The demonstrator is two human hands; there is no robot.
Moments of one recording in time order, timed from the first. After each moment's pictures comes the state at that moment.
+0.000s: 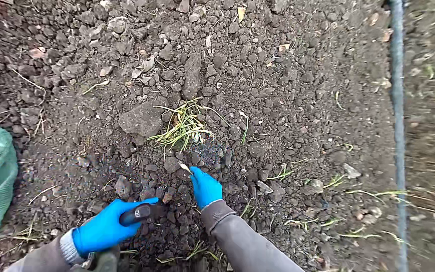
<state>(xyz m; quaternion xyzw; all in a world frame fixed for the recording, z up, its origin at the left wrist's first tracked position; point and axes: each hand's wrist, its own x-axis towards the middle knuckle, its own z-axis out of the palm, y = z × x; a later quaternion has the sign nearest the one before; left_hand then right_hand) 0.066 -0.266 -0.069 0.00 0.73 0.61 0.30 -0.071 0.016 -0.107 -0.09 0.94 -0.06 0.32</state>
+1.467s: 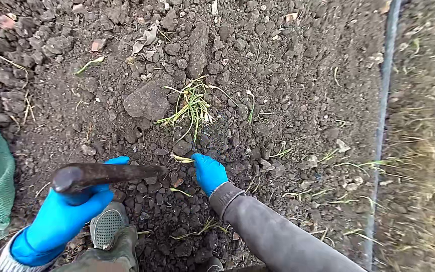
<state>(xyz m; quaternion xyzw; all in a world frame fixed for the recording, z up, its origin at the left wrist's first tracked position) 0.075 -0.344 -0.043 -0.05 0.69 0.72 0.05 -0.060 -0.025 -0.080 -0.14 0.93 0.01 0.34</state>
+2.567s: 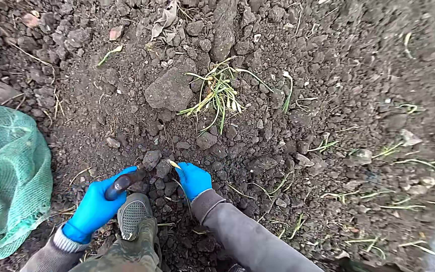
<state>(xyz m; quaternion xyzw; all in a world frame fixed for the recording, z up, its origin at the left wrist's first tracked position) 0.118 -0.364 -0.075 -0.23 0.81 0.52 0.15 0.005 -0.108 -0.124 -0.13 0.90 -0.08 0.41</state>
